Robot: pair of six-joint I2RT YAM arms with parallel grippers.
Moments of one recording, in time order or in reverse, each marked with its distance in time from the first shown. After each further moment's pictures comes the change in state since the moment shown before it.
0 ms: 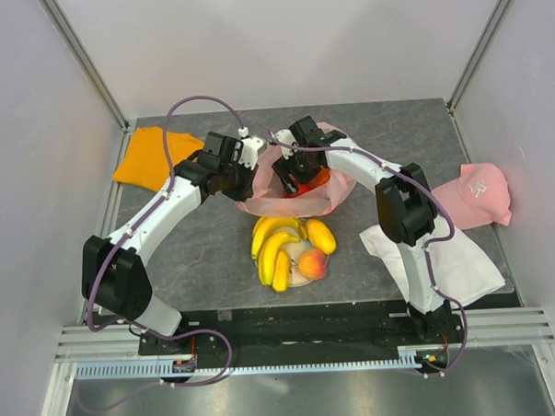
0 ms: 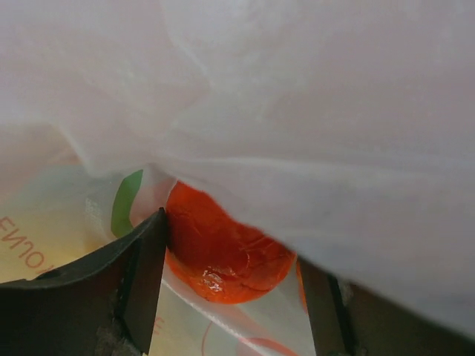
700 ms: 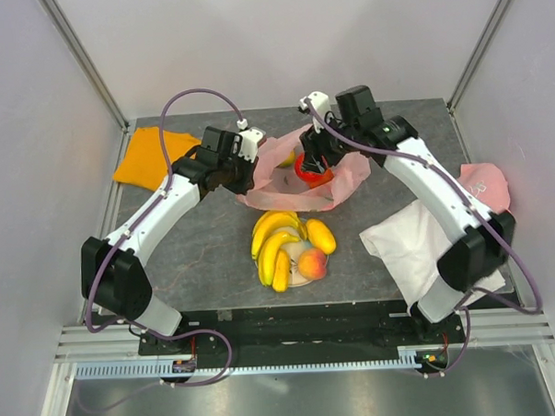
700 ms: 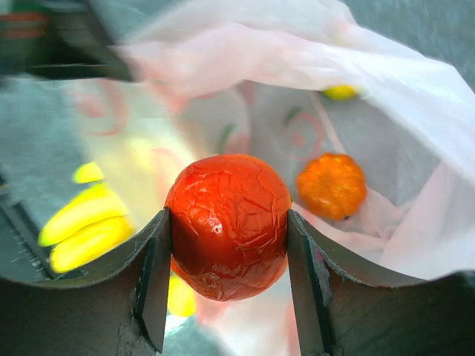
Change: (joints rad) left arm 0.000 0.000 0.041 0.026 -0.009 0.000; right arm -0.054 -0.499 -0.107 -0.083 -0.124 -0.033
